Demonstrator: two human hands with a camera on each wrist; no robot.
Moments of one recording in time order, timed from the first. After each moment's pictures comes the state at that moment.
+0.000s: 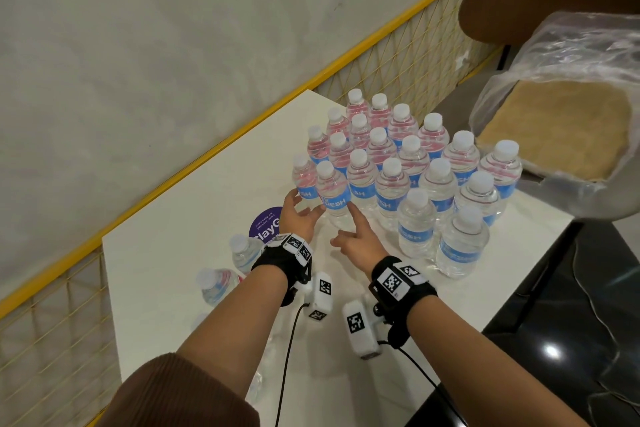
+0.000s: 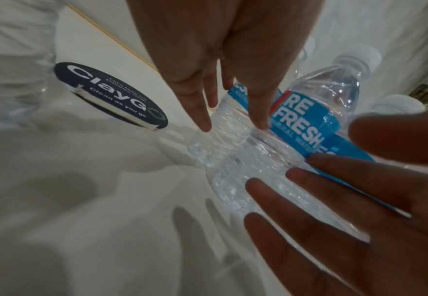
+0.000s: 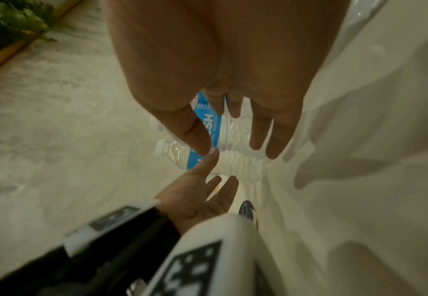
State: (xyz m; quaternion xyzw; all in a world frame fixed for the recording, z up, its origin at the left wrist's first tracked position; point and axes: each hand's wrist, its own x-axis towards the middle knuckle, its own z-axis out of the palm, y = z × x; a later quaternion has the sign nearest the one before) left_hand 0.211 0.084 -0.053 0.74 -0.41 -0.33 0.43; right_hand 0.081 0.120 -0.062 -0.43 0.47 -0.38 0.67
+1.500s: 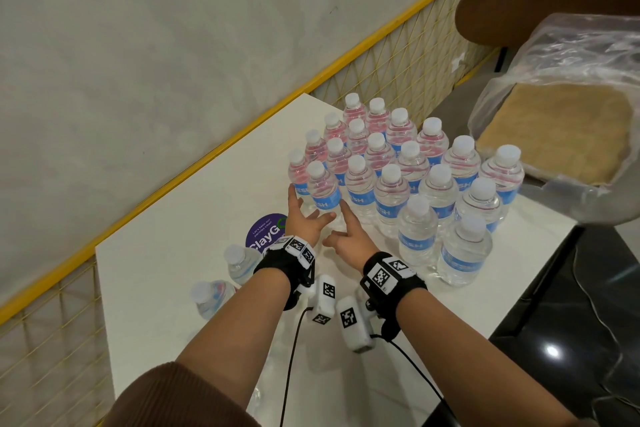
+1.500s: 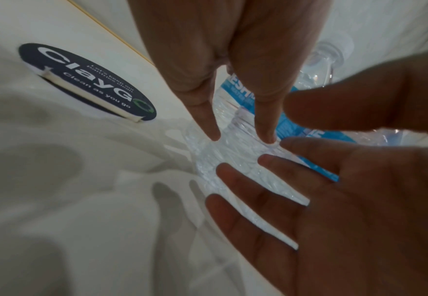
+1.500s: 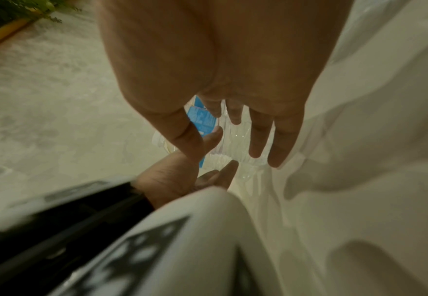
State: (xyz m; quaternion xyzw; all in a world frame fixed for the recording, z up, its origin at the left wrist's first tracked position) left_hand 0.195 0.083 -0.035 0.69 -0.41 -0.41 0.43; right_hand 0.092 0.098 -0.062 -0.47 0.46 -0.36 0.66
